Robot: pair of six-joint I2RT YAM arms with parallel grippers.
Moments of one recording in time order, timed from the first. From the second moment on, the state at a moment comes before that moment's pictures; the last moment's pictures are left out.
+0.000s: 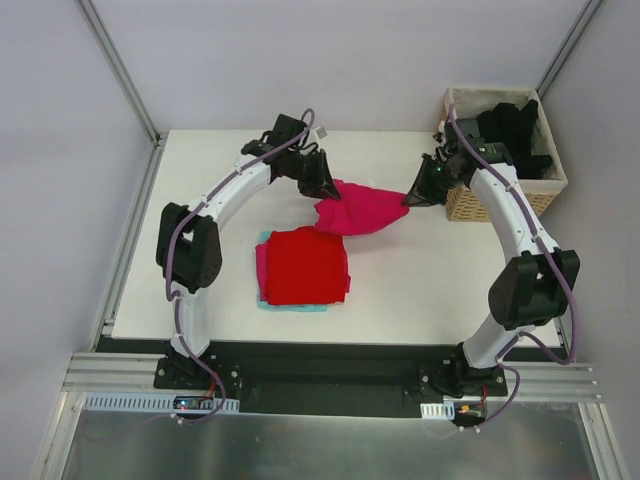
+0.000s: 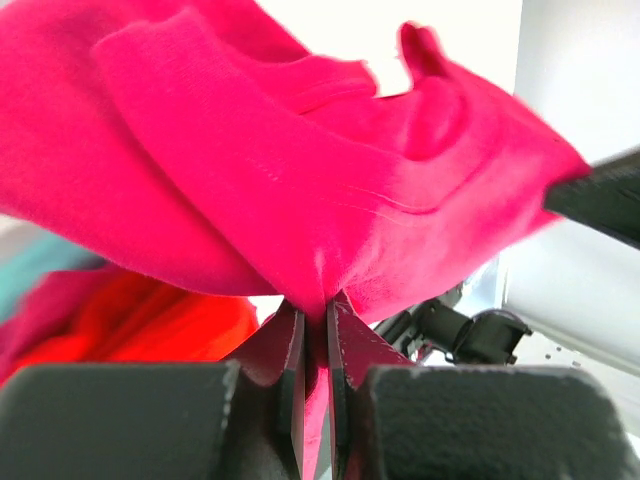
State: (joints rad) left arm -0.47 2.01 1.80 -0.66 0.62 -0.60; right arm 0.17 1.67 1.62 -1.03 -0.34 0.48
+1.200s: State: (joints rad) left arm -0.42 1.27 1.13 -0.78 0.54 -0.52; right arm 0.72 1.46 1.50 -1.22 -0.21 0.73
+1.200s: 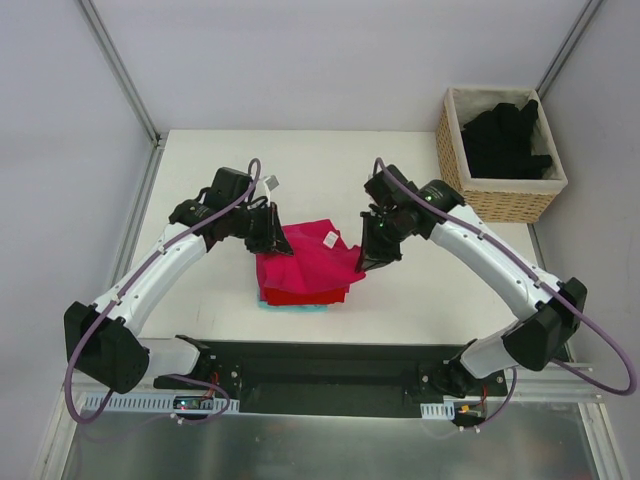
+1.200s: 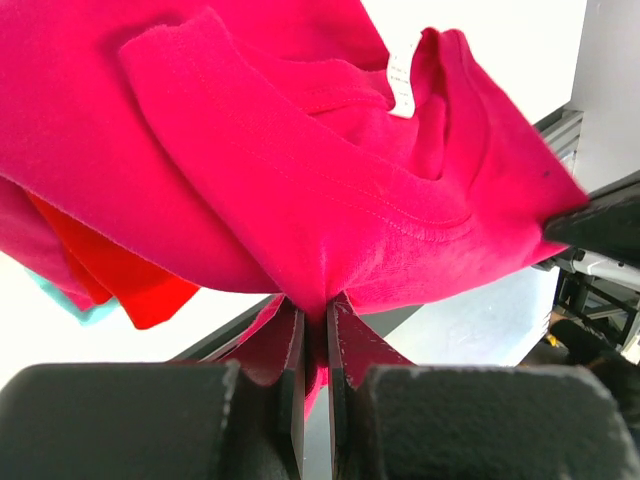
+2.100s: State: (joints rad) left arm -0.42 1.07 0.92 -0.83 0.55 -0.61; right arm 0.91 1.48 1.38 -1.22 -0.17 0.84
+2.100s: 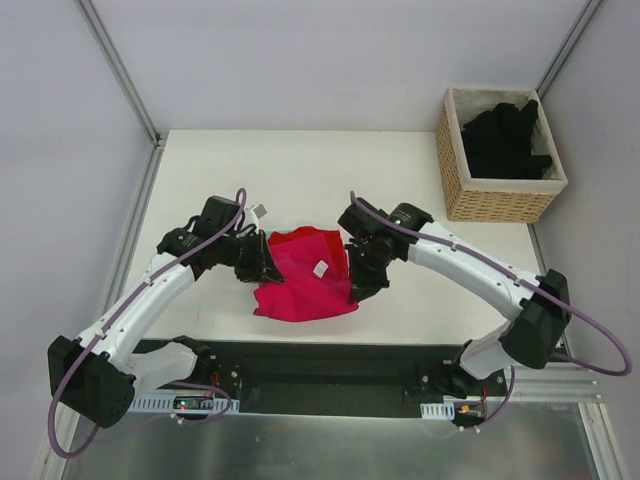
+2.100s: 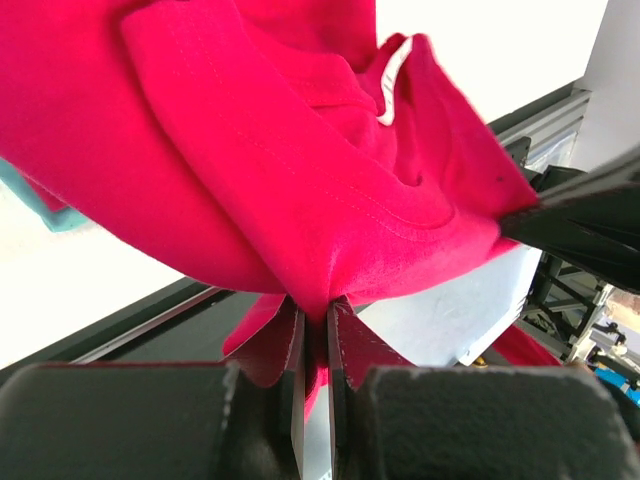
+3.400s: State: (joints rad) left arm -0.42 1.30 1.16 -0.82 0.55 -0.59; right arm 0.89 1.57 1.49 -1.15 0.14 0.59
